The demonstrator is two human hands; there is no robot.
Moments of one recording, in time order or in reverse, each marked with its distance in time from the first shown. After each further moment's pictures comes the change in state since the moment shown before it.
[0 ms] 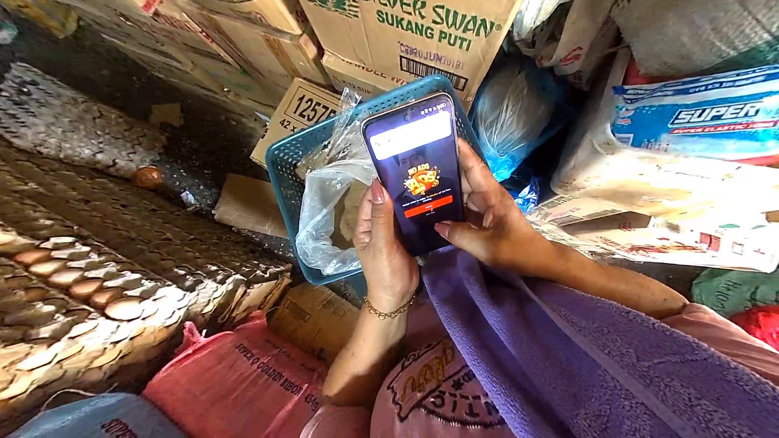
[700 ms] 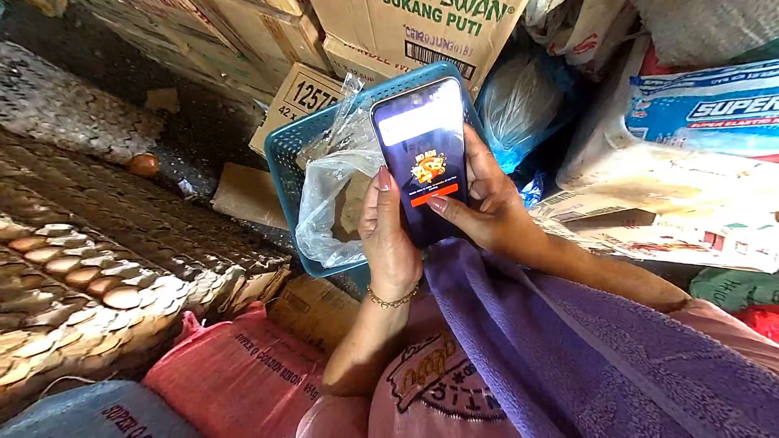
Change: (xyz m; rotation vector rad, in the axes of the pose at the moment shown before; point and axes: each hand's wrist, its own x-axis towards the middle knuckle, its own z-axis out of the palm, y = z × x) left_hand 0.002 -0.003 0.000 0.033 -0.013 -0.015; right_hand 0.005 0.015 0.003 -0.044 0.089 -0.055
